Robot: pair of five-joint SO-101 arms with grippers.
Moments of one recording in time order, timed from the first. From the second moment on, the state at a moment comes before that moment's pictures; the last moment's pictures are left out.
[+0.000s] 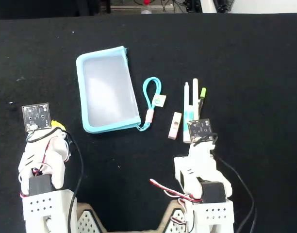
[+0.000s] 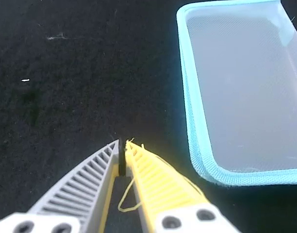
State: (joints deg) left arm -18.0 -87.7 87.2 40.5 -4.1; right arm -2.3 -103.1 96.9 74.5 0.7
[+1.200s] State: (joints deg) left arm -18.0 -58.9 77.7 36.9 -2.1; right arm -2.3 -103.1 96.9 74.5 0.7
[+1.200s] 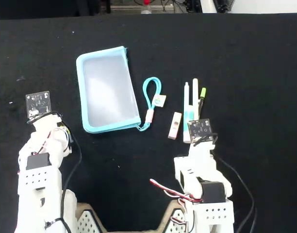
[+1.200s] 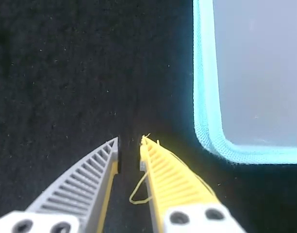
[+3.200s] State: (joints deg) left arm -18.0 -32.6 66.7 35.2 -3.2; right arm -2.3 -103.1 96.9 74.5 0.7
